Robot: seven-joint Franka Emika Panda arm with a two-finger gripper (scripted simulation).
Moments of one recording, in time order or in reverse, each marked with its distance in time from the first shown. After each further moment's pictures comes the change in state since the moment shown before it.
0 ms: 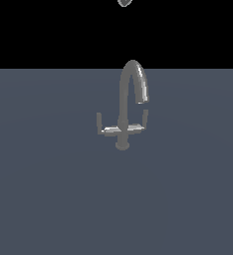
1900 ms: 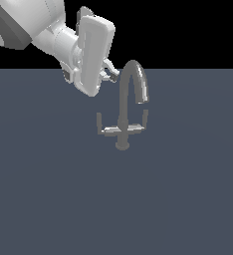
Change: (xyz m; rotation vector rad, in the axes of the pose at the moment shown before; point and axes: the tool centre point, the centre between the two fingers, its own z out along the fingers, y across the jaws) arm 0.099 0.102 0.077 0.251 -0.580 -1.135
